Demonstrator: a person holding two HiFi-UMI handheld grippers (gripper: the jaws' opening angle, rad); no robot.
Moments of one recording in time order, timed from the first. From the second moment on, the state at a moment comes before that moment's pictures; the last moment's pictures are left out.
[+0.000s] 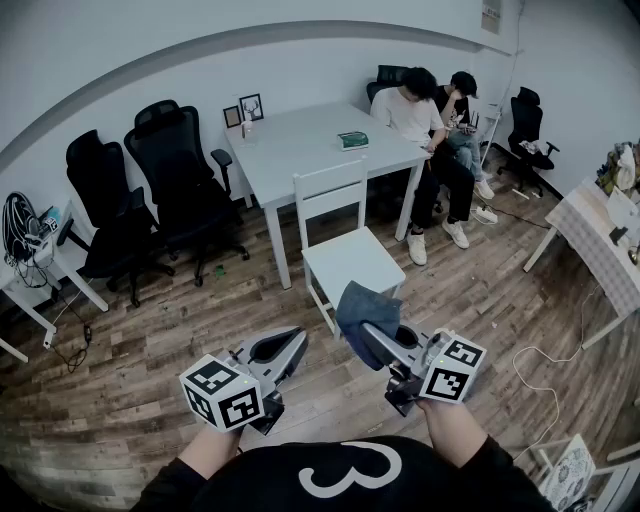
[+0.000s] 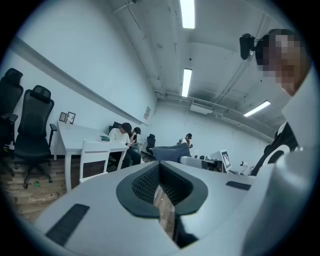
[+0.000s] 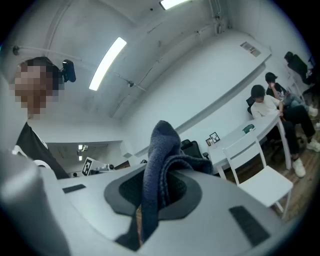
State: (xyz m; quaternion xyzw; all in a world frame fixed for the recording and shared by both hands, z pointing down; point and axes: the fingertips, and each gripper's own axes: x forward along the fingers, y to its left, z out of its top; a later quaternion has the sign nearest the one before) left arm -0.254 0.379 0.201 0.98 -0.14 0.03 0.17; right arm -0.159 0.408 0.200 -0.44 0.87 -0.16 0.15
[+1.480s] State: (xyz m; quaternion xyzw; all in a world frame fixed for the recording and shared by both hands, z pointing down) left arm -0.084 0.324 0.278 0.97 -0.07 0.07 0.21; right arm 0.008 0.399 0.287 -0.55 0.80 -0.22 0.14
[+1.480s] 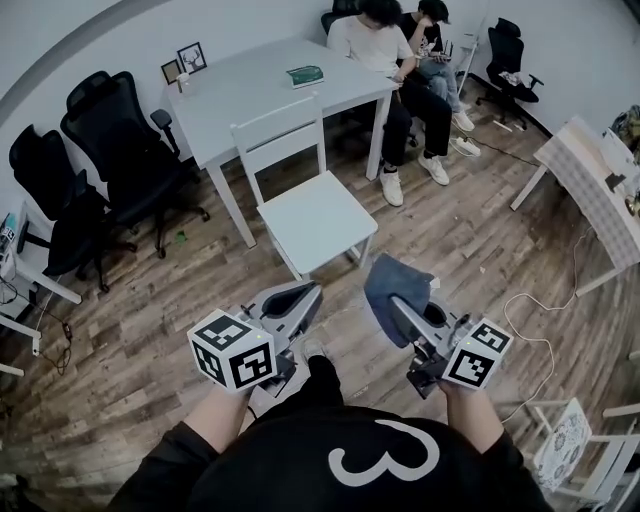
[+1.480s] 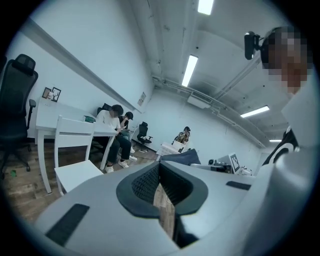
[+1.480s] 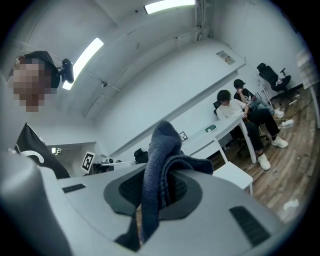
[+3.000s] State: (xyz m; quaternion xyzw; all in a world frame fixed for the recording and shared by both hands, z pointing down) left arm -0.044 -0.086 0.351 0.88 -0.31 0.02 0.34; right arm 0.111 -0.104 0.306 -0.42 0.86 -0.27 0.11
